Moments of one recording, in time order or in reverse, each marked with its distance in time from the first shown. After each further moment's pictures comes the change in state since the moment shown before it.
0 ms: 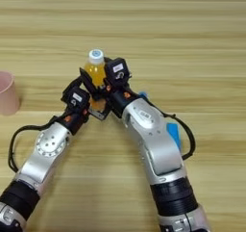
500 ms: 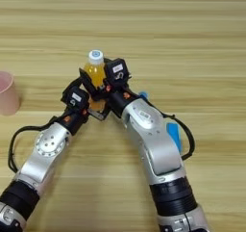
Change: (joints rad) left arm 0.000 0.000 0.005 0.004 -0.014 0.000 -0.018; right arm 0.001 0.002 -0.001 0.019 0.000 0.000 0.001
